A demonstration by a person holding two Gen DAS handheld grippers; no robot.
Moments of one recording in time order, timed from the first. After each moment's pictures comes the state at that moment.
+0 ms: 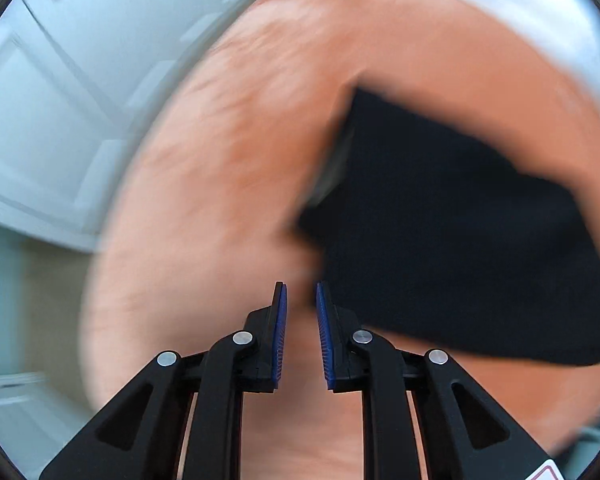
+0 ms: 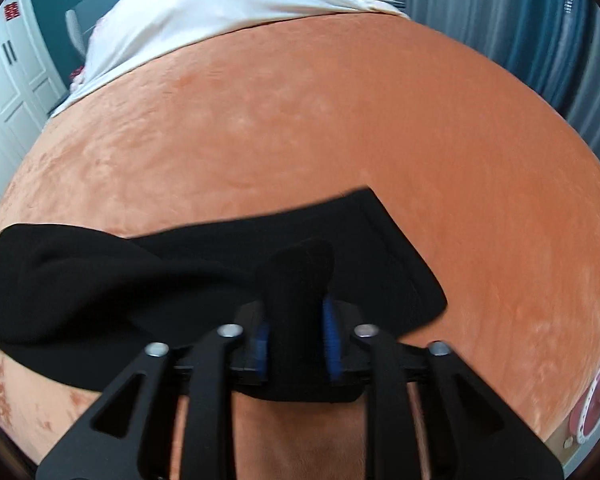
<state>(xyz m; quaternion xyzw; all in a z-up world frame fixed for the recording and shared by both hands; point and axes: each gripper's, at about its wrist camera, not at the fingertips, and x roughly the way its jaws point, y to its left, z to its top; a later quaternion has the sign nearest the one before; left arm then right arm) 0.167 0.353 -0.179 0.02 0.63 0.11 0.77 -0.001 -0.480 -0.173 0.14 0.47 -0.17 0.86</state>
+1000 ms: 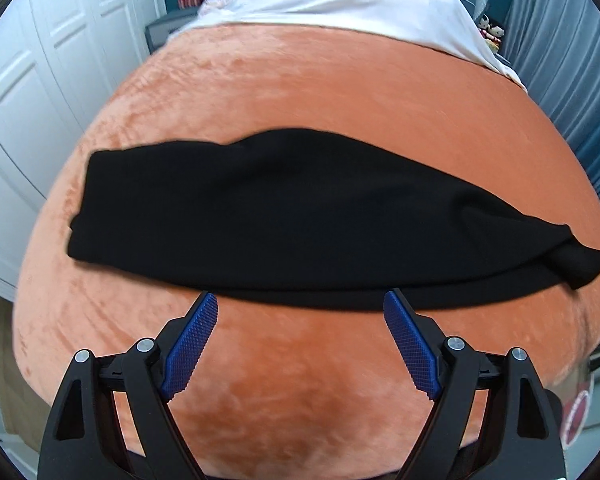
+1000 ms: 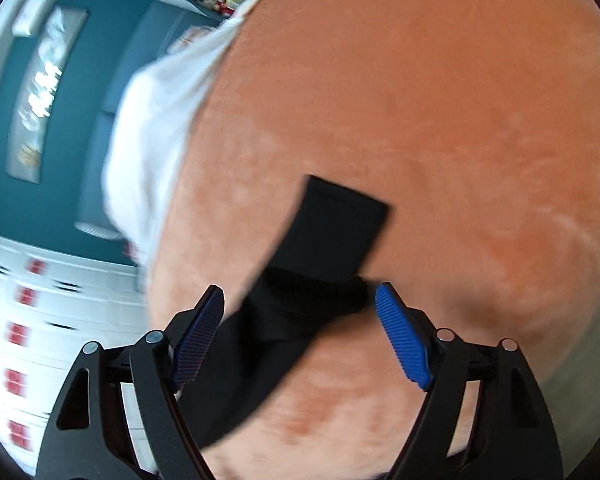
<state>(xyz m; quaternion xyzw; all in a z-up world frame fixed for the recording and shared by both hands) 0.035 0.062 -0.101 0.01 0.52 -0.09 0.85 -0.098 -0.557 -0.140 0.55 0.34 -0.12 0.76</state>
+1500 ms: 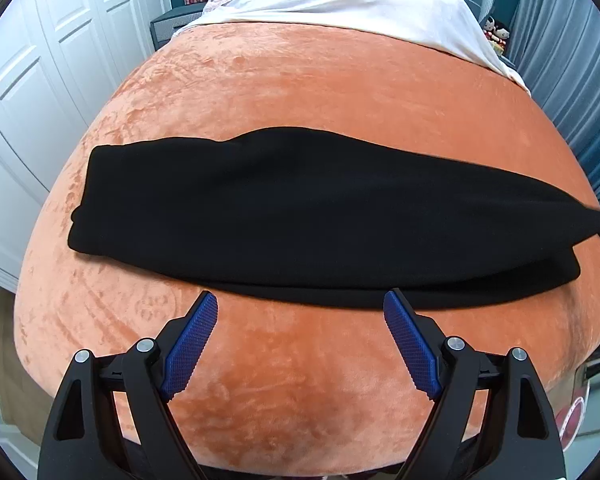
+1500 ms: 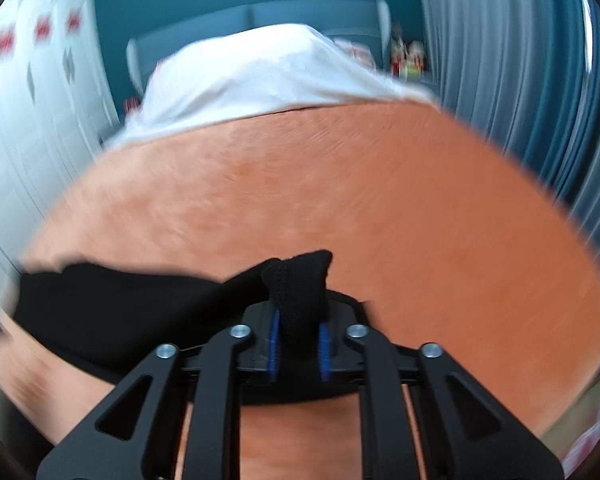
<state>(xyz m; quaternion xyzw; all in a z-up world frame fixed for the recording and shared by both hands) 0.029 0.052 -0.089 0.01 0.52 -0.07 0.85 -0.024 -0.468 -0.045 0.03 0.39 -0.11 0.91</state>
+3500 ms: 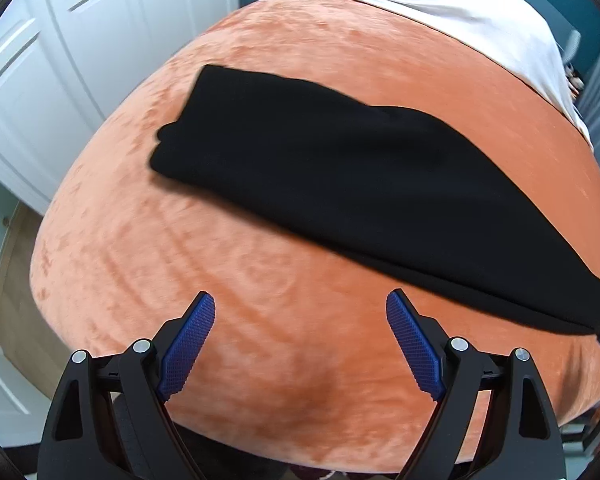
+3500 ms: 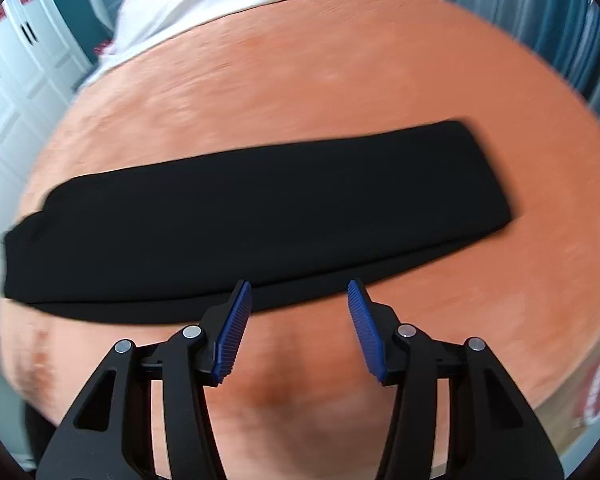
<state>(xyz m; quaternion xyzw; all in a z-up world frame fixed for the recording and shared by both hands) 0.029 0.187 -0.129 -0.07 0.55 0.05 0.83 -0.007 -0.344 -0.159 0.17 0.52 -0.08 0.83</state>
